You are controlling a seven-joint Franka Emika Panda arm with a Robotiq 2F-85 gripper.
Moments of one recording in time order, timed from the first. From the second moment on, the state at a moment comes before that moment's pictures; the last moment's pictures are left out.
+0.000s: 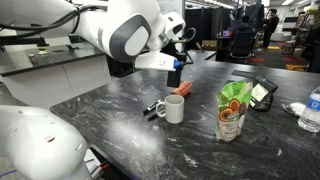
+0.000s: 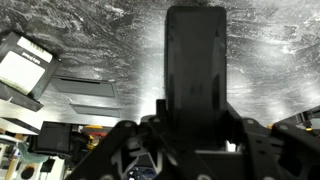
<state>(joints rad) 0.17 -0.82 -0.35 -2.77 -0.06 2.75 -0.38</state>
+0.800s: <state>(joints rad) -0.12 -0.68 -0.10 -2.75 -0.10 2.67 -0.05</state>
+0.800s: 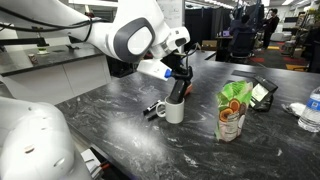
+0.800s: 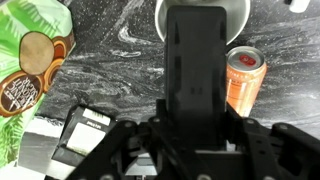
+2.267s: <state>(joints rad) -0.13 -0.64 -0.09 -2.77 -0.09 2.66 0.00</state>
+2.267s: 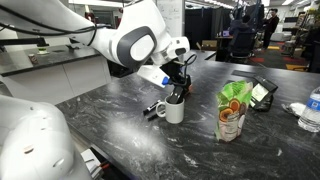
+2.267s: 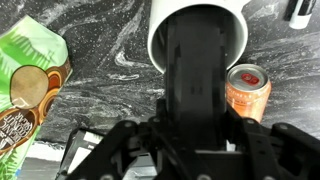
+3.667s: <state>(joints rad) -0.12 -0.71 -0.06 -2.62 -0.09 2.21 0.01</state>
